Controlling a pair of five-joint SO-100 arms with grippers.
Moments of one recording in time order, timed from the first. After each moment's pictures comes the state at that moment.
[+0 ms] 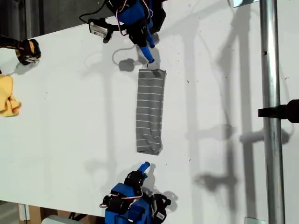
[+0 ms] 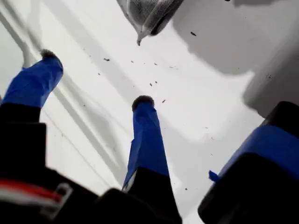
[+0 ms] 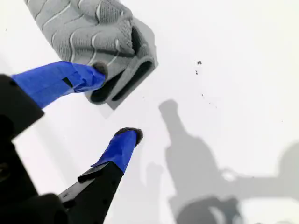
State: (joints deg) arm 0 -0.6 134.1 131.9 78.6 -77.6; arm 1 -18.5 169.9 143.8 91.8 103.4
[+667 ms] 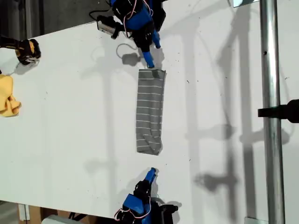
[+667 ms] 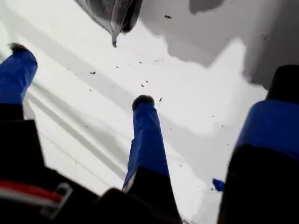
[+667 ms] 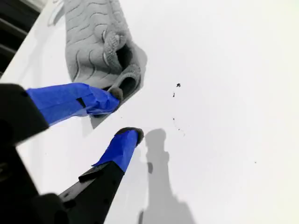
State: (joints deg) arm 0 4.2 198.5 176.7 73.7 -84.4; arm 1 -21.4 162.1 150.4 84.6 119.9
